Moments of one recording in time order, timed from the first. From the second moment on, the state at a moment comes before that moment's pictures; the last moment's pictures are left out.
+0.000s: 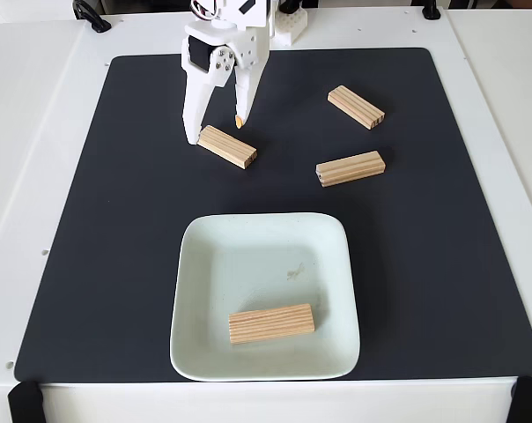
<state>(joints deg) -0.4 103.4 121.8 55.8 44.1</state>
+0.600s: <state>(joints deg) -0.7 97.6 121.5 55.8 44.1</state>
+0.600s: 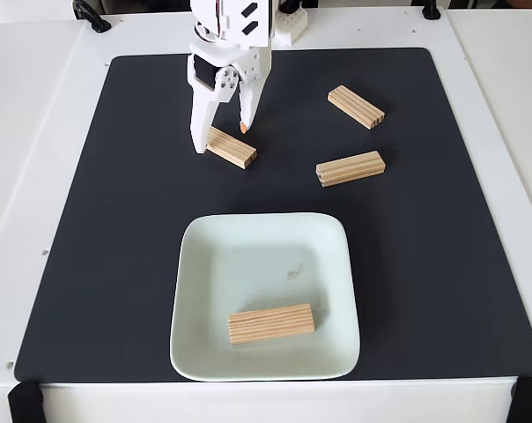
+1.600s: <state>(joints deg) 0.7 91.7 114.3 55.8 44.0</state>
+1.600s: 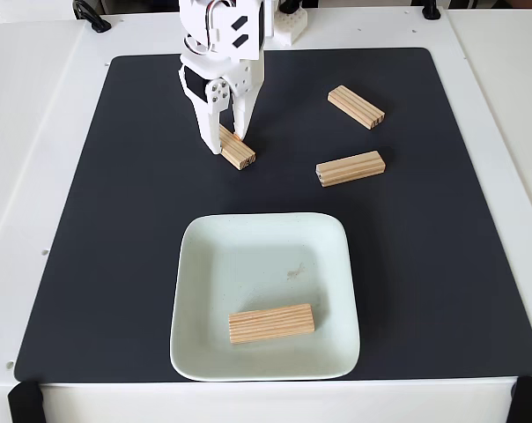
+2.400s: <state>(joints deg) 0.4 95.1 116.1 55.8 44.0</state>
